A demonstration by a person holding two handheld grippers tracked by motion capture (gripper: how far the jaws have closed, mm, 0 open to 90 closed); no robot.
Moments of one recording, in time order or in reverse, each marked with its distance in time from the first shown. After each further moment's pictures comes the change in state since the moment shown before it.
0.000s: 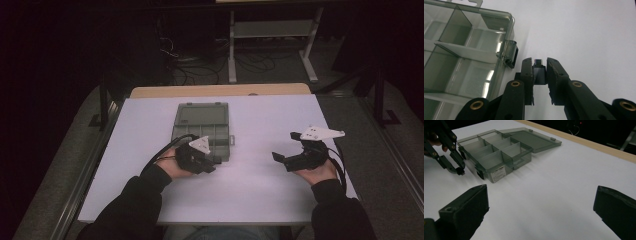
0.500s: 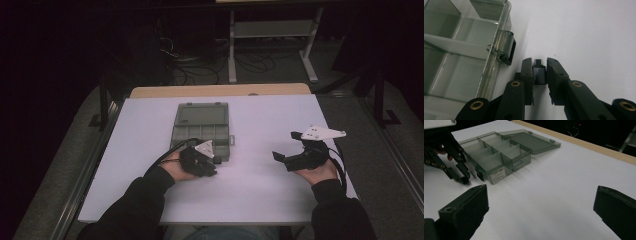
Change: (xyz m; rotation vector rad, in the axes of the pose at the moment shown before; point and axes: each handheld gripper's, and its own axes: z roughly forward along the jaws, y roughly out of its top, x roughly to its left) left arm 0.000 -0.005 0.020 0.047 -0.002 -0.003; right arm 0.000 0.001 -0.001 -0.014 -0.003 -0.001
